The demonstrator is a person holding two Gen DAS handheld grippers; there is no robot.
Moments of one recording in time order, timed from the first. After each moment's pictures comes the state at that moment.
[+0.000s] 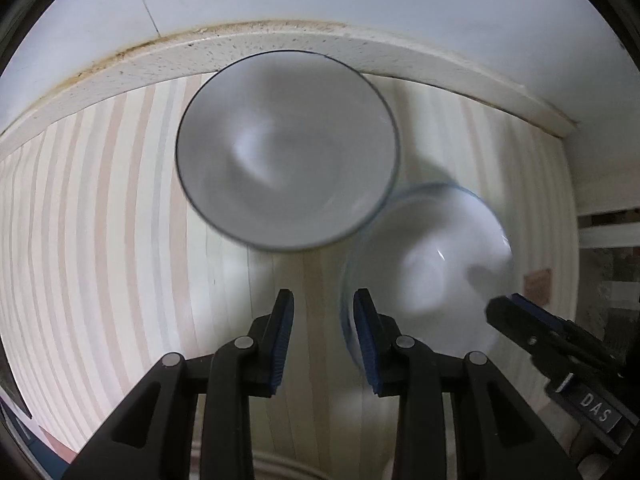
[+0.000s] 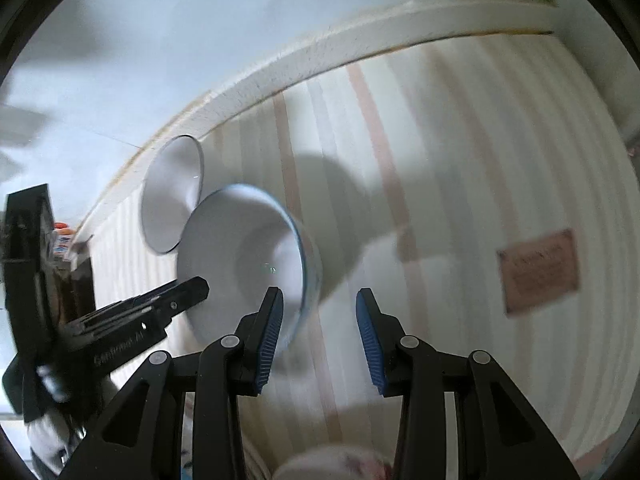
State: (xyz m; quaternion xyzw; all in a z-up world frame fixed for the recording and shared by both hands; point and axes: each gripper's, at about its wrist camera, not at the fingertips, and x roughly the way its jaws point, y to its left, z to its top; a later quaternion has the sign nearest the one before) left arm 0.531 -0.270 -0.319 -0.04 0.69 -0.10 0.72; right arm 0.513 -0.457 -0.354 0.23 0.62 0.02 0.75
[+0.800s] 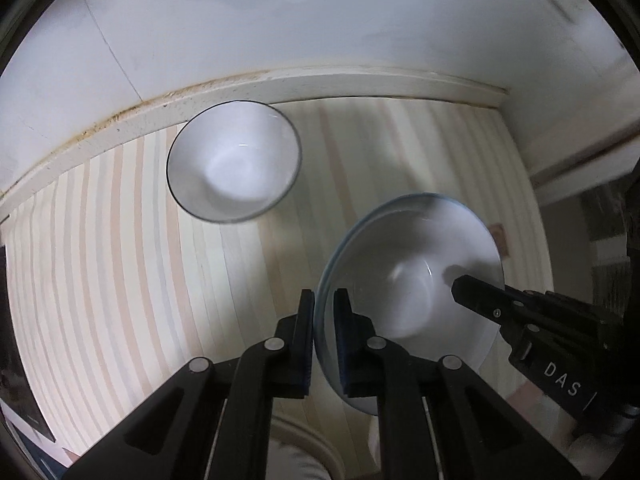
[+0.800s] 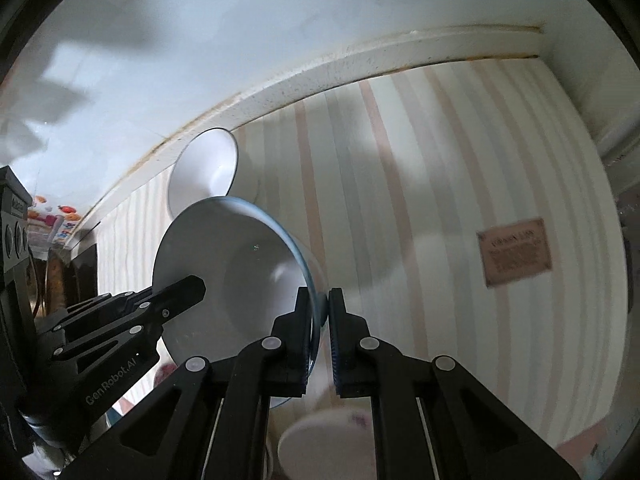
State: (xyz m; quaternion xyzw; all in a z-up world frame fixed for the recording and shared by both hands) left arm 0.482 -0.284 -0.243 0.02 0.64 -0.17 0.75; right arm 0.461 -0.447 -0.300 0.20 0.59 0.02 0.78
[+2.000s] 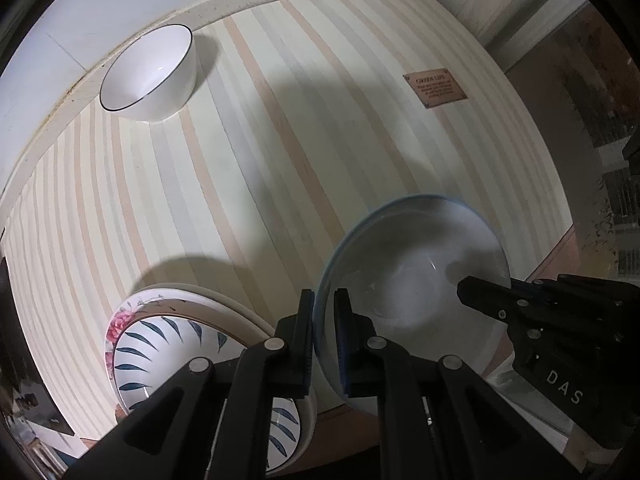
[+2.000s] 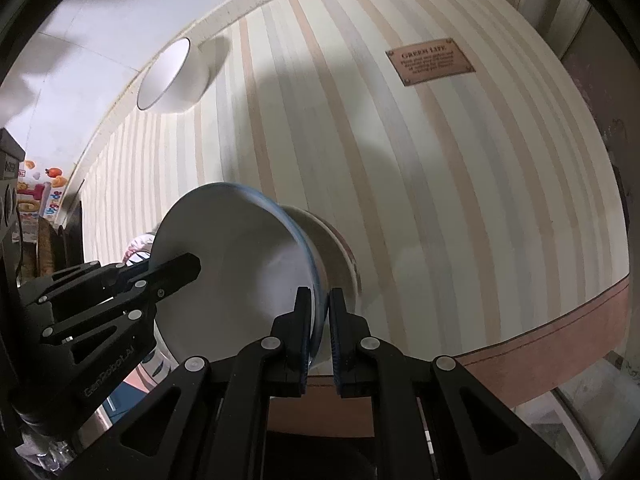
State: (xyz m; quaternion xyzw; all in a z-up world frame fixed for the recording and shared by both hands) left arm 0.373 -0.337 -0.279 0.13 0.67 -0.22 0.70; right arm 0.314 -0.459 -0.340 0.23 0.65 -0.01 0.73
